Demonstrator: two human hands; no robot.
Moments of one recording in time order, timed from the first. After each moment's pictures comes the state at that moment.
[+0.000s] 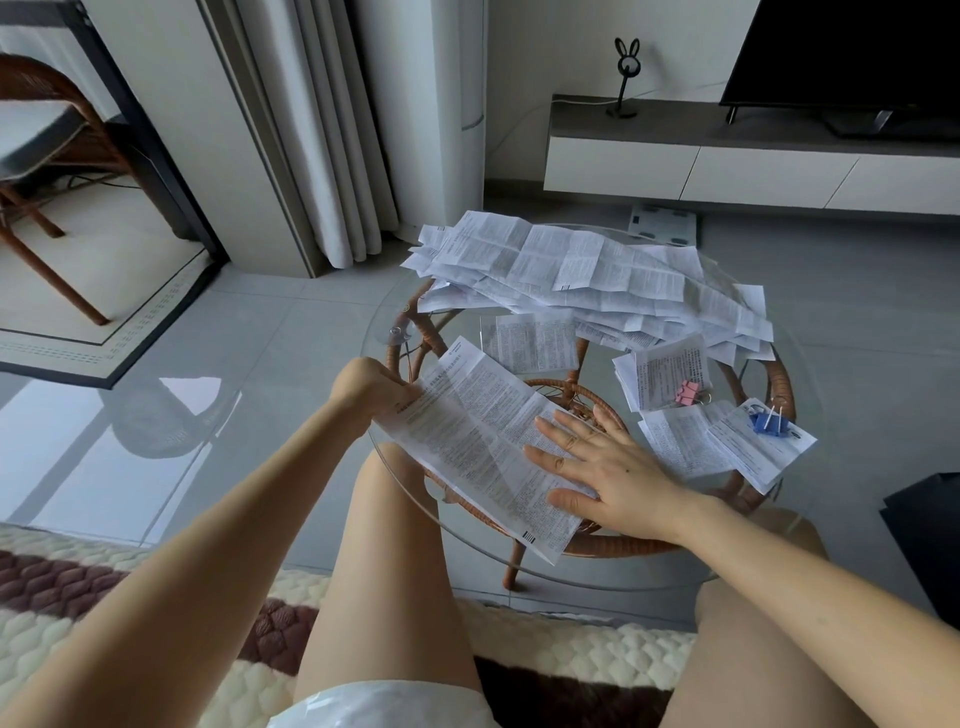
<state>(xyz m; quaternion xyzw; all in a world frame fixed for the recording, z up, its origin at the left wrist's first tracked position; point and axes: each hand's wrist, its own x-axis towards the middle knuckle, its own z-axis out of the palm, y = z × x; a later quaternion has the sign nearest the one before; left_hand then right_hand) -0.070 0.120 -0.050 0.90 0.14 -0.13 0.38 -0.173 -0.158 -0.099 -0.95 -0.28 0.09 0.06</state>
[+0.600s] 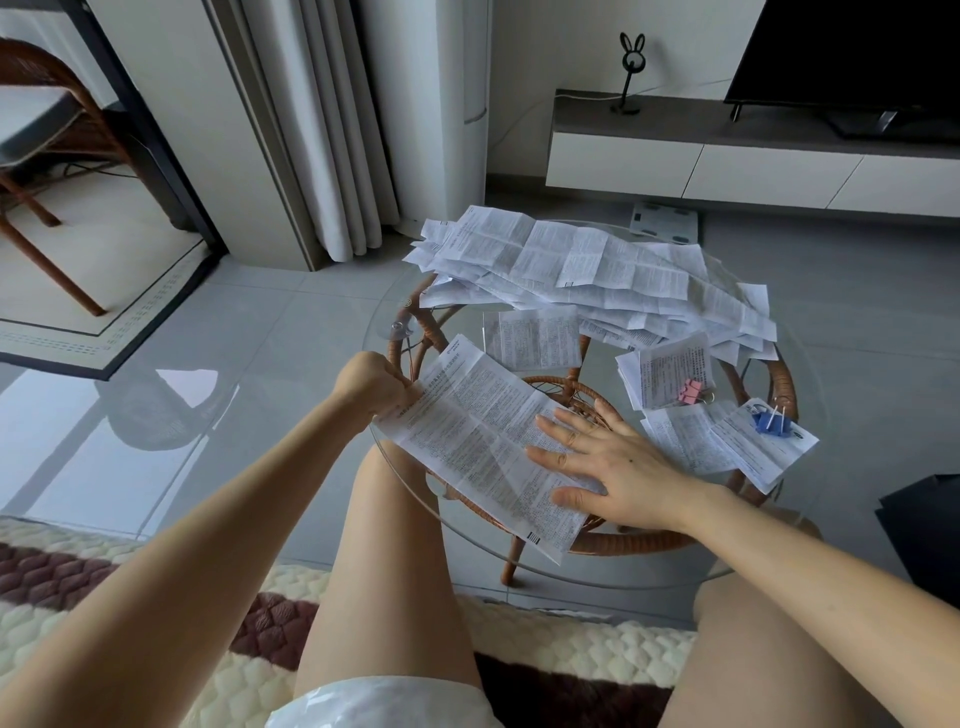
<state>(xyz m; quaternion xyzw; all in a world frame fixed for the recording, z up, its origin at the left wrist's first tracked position) -0.068 0.121 -0.053 0.92 0.13 -0.14 0.35 -0.169 -0.157 -0.085 -0.95 -0.29 0.13 0.05</state>
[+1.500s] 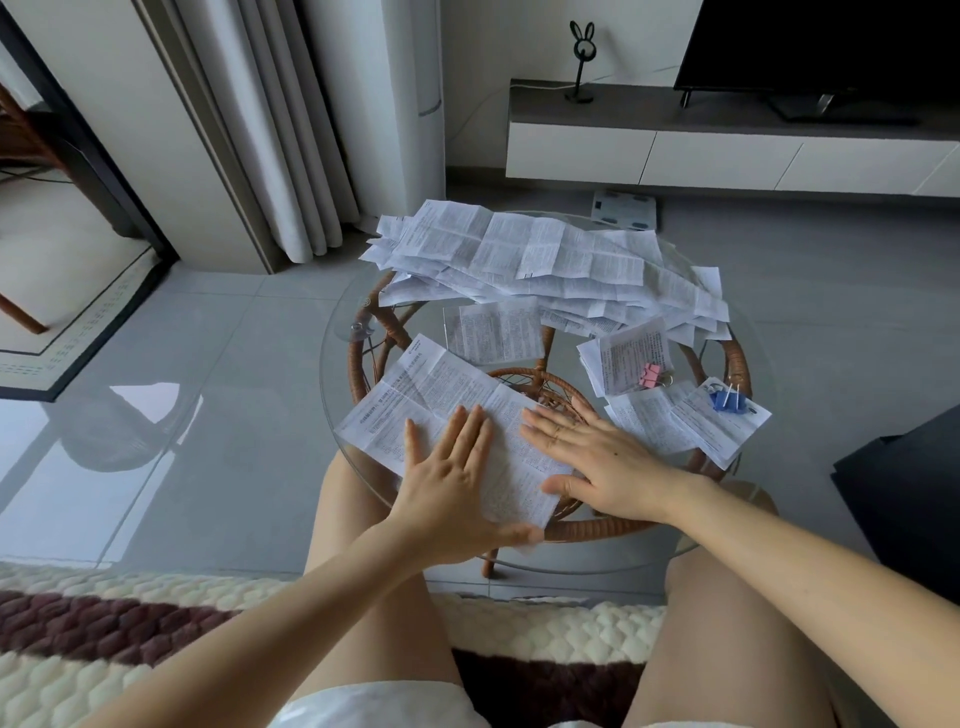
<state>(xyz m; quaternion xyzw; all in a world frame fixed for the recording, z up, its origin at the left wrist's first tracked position) -0.178 0.050 -0.086 0.95 -0.27 -0.14 0.03 -0.177 -0.170 -0.084 -0.95 -0.28 0.11 0.04</state>
